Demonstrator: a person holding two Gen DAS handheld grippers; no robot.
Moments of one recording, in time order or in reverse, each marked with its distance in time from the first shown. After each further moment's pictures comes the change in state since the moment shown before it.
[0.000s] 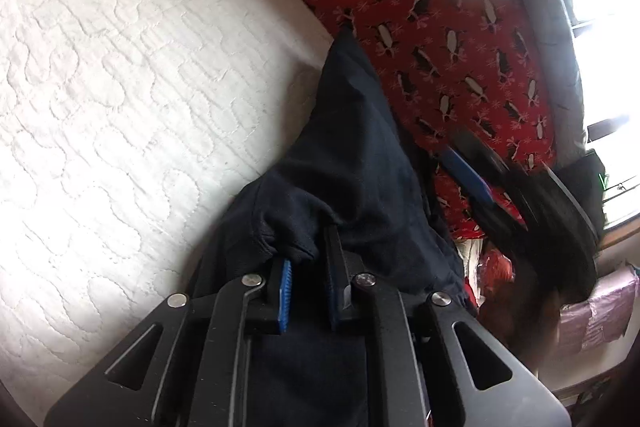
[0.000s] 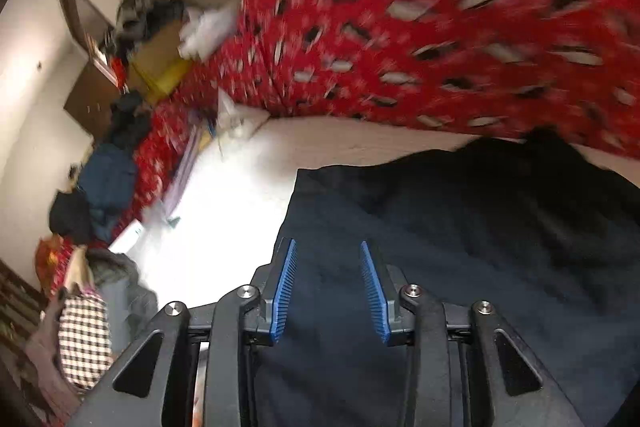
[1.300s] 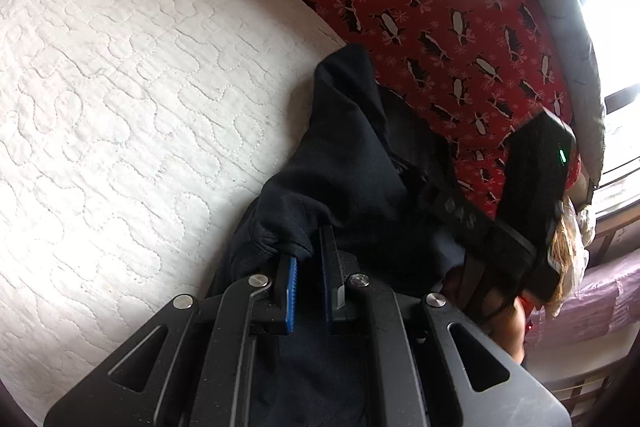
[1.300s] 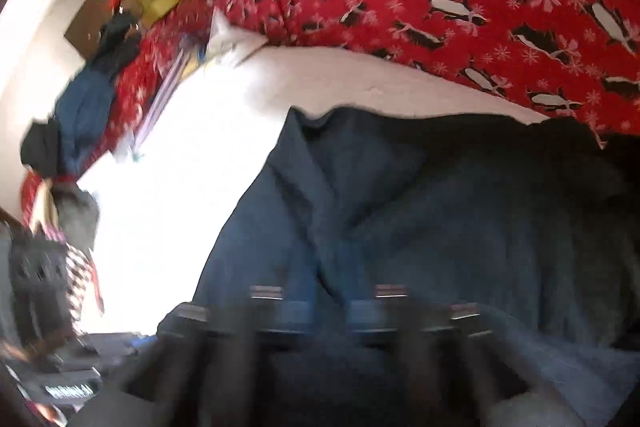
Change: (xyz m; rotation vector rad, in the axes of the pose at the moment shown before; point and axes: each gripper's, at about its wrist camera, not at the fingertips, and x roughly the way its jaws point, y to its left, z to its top) left arm -0.010 -0.032 0.015 0.082 0.037 0.112; right arm 0.082 0.011 -0.018 -0.161 0.192 -0.046
